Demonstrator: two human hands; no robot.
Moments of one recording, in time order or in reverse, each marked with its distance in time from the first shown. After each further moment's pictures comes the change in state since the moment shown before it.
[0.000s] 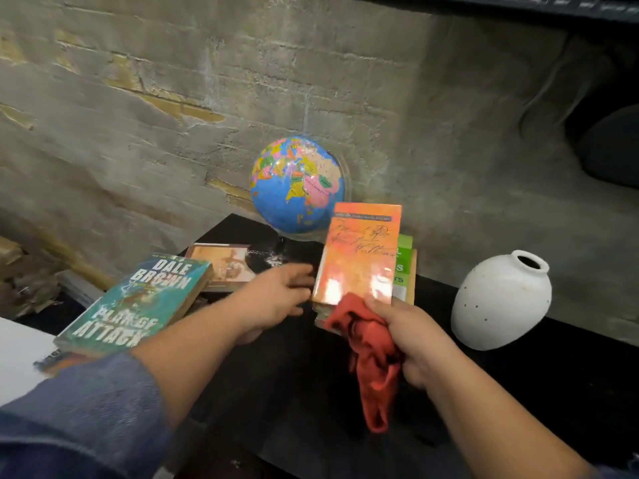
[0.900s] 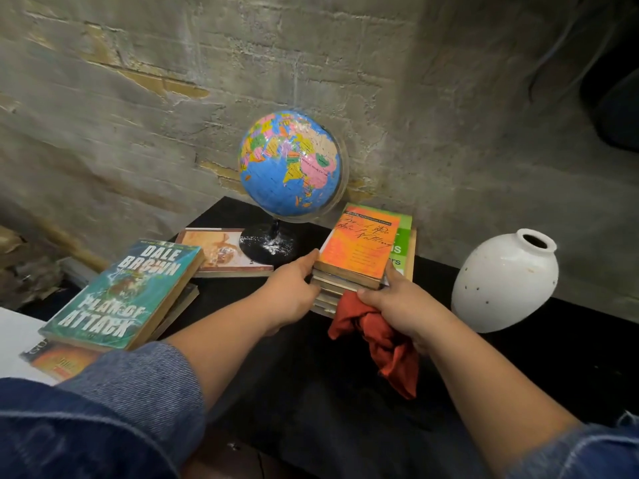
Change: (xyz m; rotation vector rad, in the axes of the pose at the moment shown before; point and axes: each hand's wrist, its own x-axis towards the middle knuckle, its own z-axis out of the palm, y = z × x) left_hand 0.034 -0.024 0.029 0.257 0.056 -0.029; right_hand 0.024 -0.014 -0.019 -0.562 -0.084 -0.075
